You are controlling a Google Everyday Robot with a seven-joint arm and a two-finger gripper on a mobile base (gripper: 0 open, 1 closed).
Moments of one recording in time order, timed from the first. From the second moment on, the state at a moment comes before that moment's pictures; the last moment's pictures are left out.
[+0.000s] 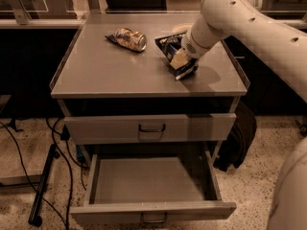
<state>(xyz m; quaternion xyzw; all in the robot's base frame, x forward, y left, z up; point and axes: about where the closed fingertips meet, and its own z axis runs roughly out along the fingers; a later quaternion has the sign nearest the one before) 0.735 -0.110 0.846 -0.43 0.84 0.02 0.31</state>
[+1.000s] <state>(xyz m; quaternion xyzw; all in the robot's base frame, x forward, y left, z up) 0.705 -0.117 0.874 -0.49 0.81 0.03 0.31</state>
